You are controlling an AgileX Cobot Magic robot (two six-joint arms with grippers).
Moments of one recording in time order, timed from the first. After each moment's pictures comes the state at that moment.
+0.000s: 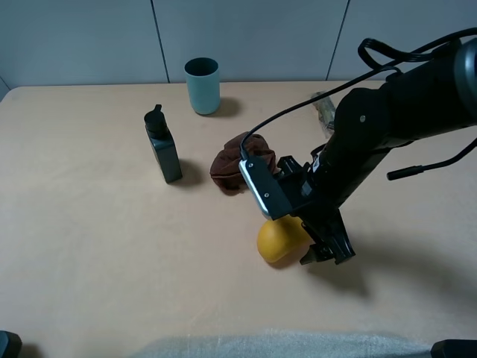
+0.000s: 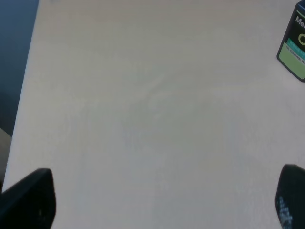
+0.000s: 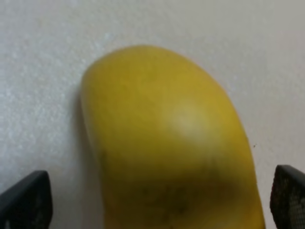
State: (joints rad) left arm -0.02 -0.01 -0.48 0.12 1.06 0.04; right arm 0.69 1.80 -0.76 0.35 0.49 -1.55
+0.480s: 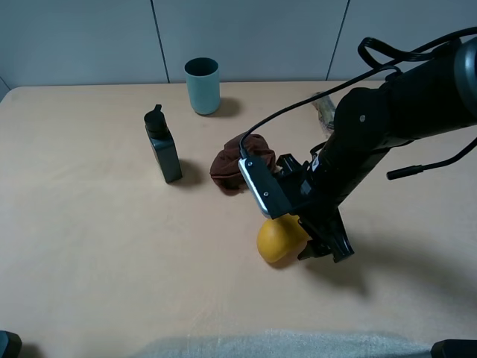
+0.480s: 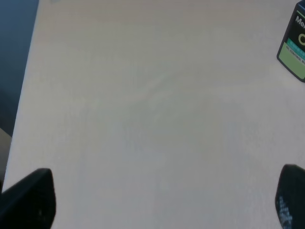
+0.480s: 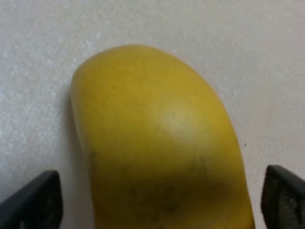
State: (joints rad) left arm -0.02 -0.01 -0.48 0.12 1.06 0.04; right arm 0.69 1.80 -0.77 0.35 0.48 -1.55
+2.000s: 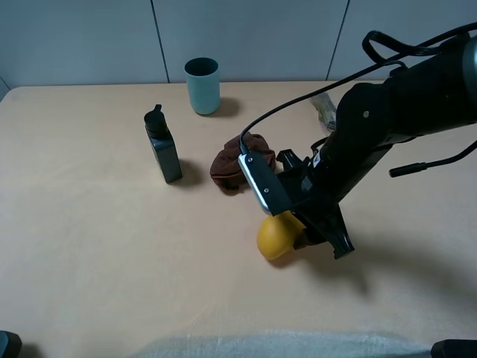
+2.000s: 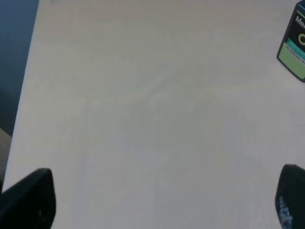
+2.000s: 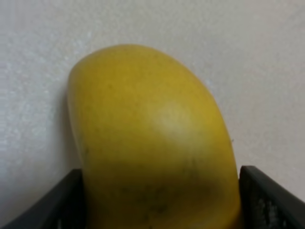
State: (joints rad) left arm -0.02 -0.01 -0.48 0.12 1.06 0.04; right arm 0.69 1.77 -0.78 0.33 0.49 -1.54
